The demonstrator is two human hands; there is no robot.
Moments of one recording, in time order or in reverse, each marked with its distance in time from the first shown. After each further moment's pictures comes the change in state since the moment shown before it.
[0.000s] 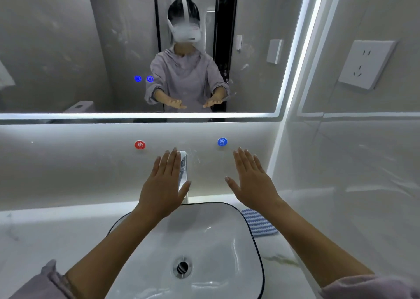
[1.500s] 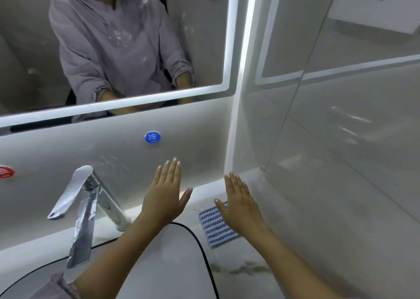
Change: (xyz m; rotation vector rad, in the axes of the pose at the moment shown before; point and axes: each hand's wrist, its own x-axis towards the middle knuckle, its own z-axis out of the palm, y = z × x) left_hand 0.143 0.125 0.184 -0.088 -0.318 0.212; right_hand 0.003 0.168 0.152 0.183 -0.285 0.390
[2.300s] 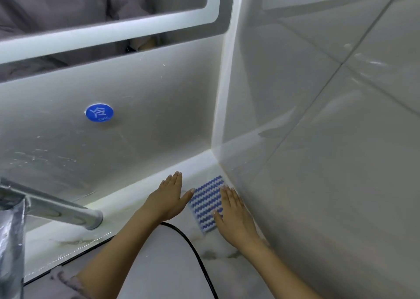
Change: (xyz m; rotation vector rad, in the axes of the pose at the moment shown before) left_hand 0.042 0.008 0.124 -0.299 -0.684 0.015; right_hand -0.011 0.042 0.127 0.157 -0.220 0.260
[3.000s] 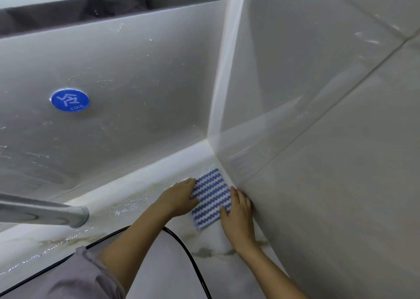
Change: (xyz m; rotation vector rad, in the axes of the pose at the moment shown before) left_hand 0.043 0.019 0.035 -0.104 -0.132 0.118; right_hand -0.002 0.008 0.014 0.287 0.199 0.249
